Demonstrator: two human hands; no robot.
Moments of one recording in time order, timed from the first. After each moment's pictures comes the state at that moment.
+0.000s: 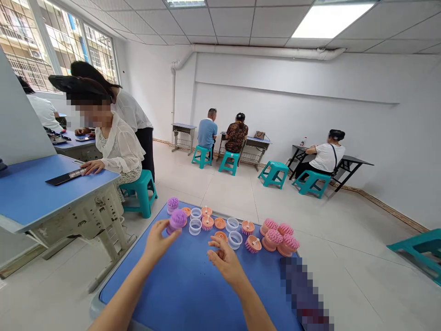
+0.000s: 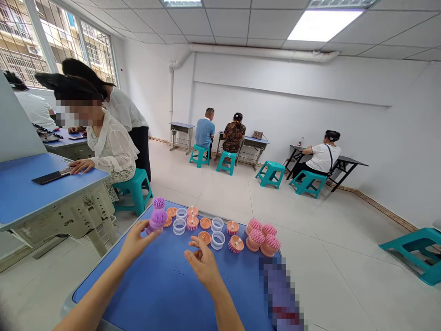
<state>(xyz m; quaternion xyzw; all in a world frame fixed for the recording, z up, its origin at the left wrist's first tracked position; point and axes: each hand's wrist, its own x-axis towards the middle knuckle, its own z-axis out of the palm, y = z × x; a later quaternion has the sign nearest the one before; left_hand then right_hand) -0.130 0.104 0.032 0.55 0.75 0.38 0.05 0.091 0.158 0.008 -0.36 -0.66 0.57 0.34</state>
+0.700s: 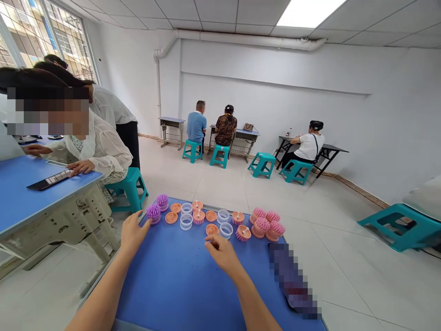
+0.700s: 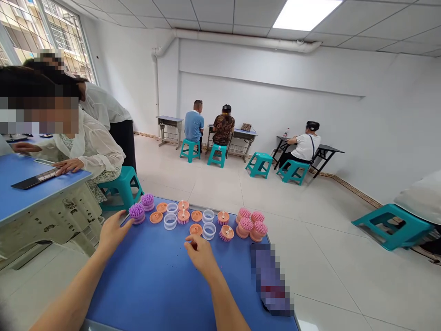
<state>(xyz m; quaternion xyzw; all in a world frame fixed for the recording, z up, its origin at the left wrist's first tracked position) -0.182 0.123 0.018 0.45 0.83 0.33 -0.06 0.101 0.167 0.020 -0.42 -0.73 0.44 0.31</state>
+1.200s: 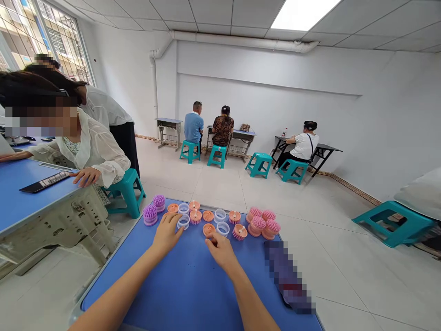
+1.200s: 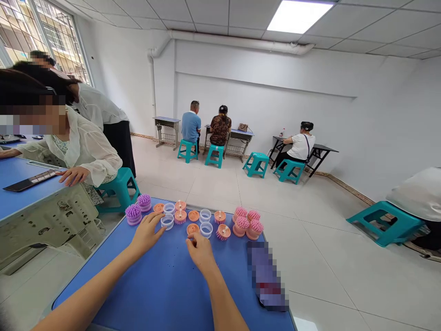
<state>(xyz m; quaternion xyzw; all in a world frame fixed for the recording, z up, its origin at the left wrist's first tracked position) -0.101 0.152 0.013 0.67 0.66 0.33 -0.07 0.102 0.173 0.014 -0.46 -0.74 0.36 0.34</state>
